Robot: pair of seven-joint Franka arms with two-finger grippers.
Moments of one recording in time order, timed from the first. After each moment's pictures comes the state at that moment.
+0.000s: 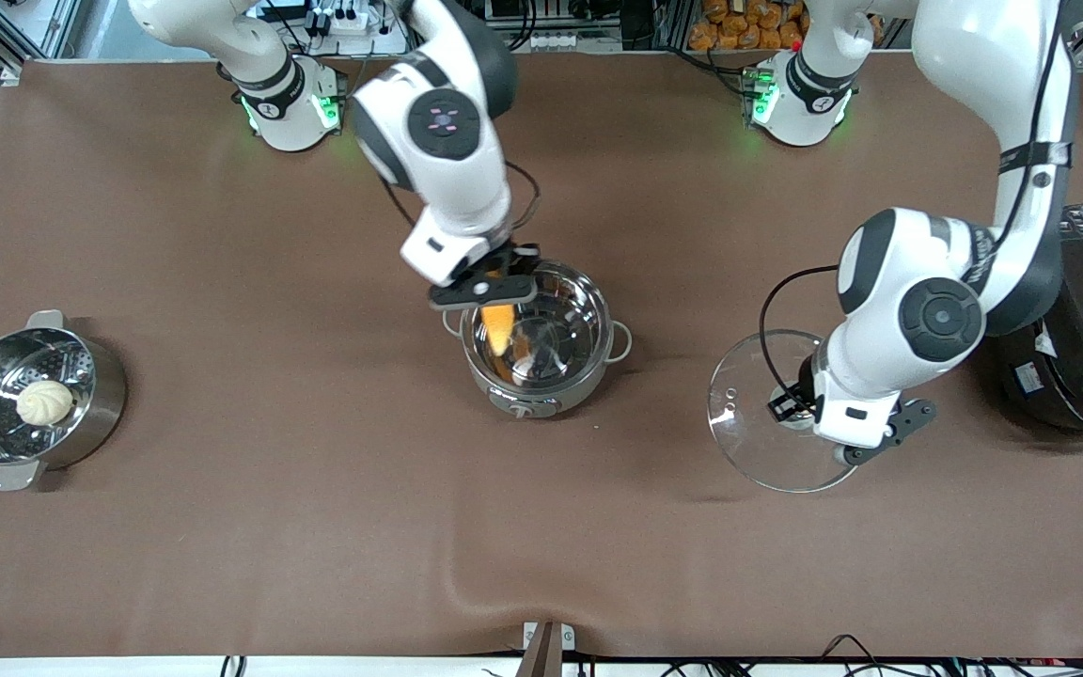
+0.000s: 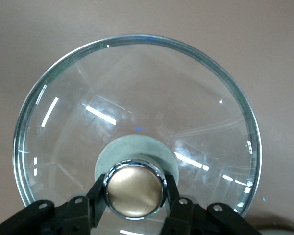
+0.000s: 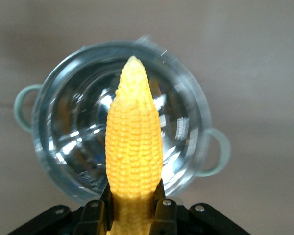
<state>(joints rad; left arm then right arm) -0.25 0.48 -0.04 -1.58 0.03 2.05 -0.81 0.82 0.43 -0.04 -1.55 0.05 2.01 0.70</state>
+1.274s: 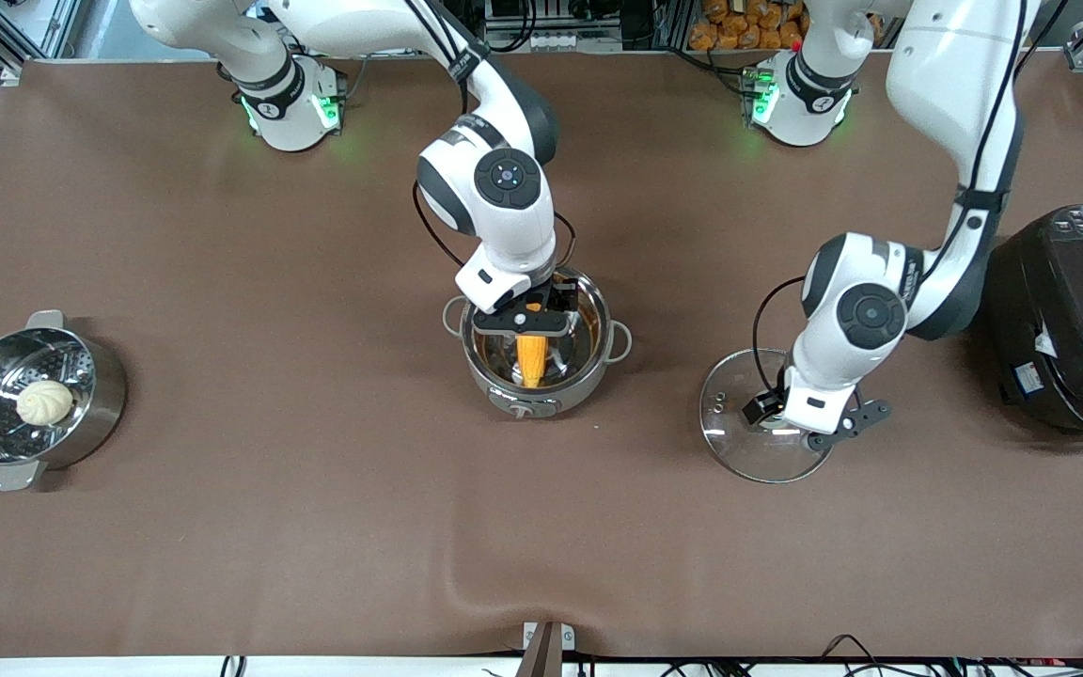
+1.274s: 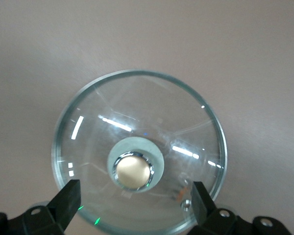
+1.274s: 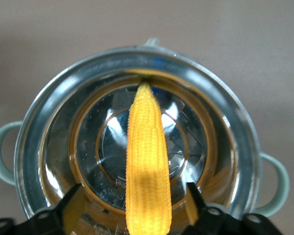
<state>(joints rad) -0.23 0.43 -0.04 -1.82 0.14 2.29 -0.74 0.83 0.58 -0.08 -1.48 0.05 2.10 0.81</state>
